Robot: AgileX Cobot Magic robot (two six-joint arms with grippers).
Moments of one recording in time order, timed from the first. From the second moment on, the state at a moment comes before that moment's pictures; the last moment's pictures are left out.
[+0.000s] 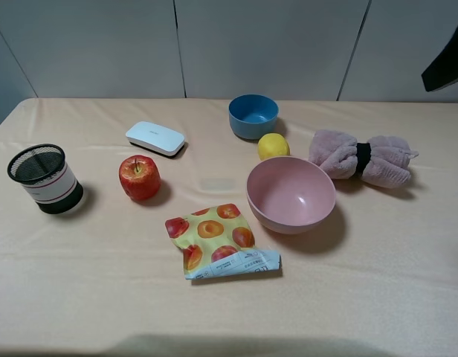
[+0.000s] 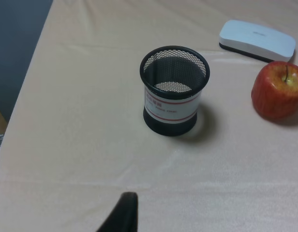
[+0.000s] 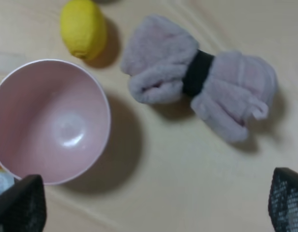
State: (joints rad) left arm 0.01 -0.01 -0.49 0.01 1.06 0.01; right arm 0.10 1.20 -1.17 0.19 1.08 -0.23
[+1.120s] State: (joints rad) left arm 0.01 -0.01 -0.49 0.01 1.06 0.01; right arm 0.50 1.89 -1.69 0.09 1.10 -0.15
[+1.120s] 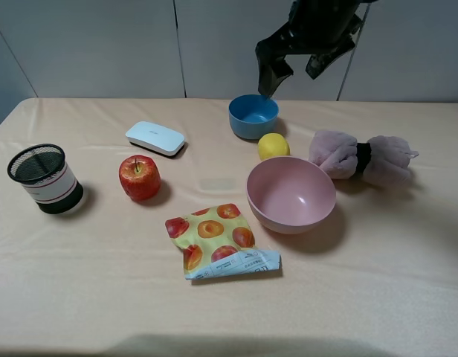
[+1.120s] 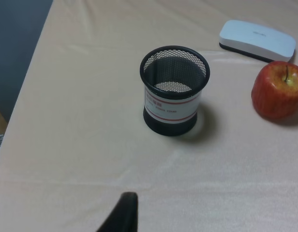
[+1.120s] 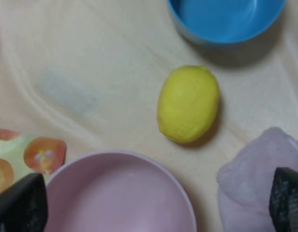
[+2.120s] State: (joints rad) left arm 0.01 -0.01 -0.49 0.01 1.06 0.01; right arm 0.44 2.16 -1.73 0.12 0.99 -0.11
